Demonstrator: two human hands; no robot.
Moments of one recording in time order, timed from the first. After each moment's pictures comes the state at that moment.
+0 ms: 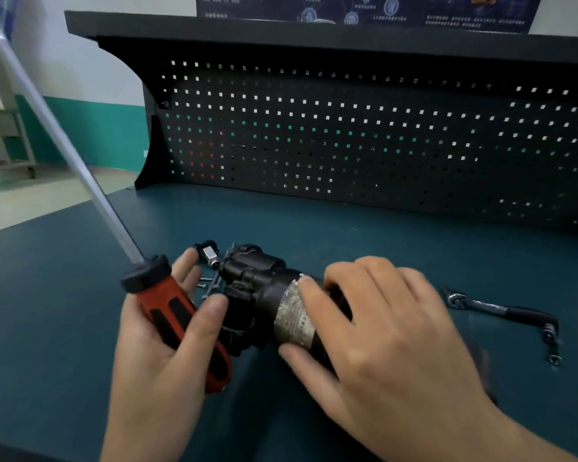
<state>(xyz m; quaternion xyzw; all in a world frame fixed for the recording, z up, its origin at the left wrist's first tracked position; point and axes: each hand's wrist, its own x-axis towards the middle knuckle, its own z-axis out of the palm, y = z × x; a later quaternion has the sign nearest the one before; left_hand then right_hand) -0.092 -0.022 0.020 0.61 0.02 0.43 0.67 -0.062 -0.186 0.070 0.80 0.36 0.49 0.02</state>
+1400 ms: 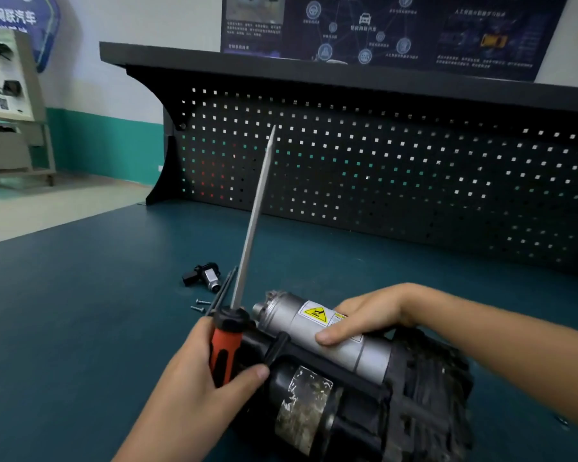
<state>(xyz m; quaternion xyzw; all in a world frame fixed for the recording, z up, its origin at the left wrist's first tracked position) -0.076 -0.019 0.015 0.78 0.03 0.28 0.56 0.088 -0.189 0.089 0.87 0.25 -0.40 -0.15</state>
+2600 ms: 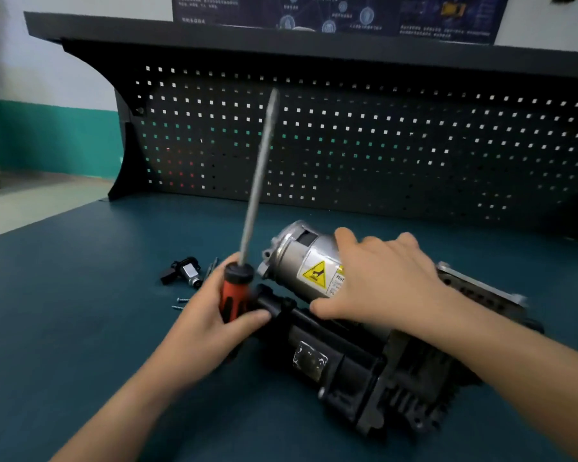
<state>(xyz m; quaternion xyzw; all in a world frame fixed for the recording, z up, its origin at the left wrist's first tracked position) -0.008 0.006 0.019 0.78 -0.11 0.25 0.56 0.022 -0.179 0.112 0.96 0.19 0.17 0.06</state>
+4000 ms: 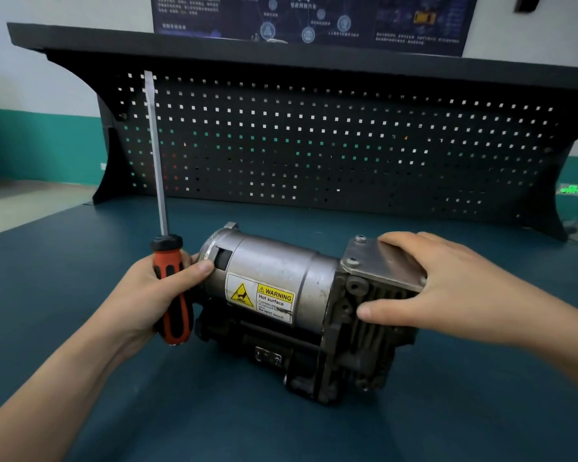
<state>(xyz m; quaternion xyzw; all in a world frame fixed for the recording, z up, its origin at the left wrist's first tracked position) -0.031 0.025 0.047 0.69 -0.03 0.17 0.71 -0.045 -0.269 0.126 0.96 0.18 0.06 -0.19</state>
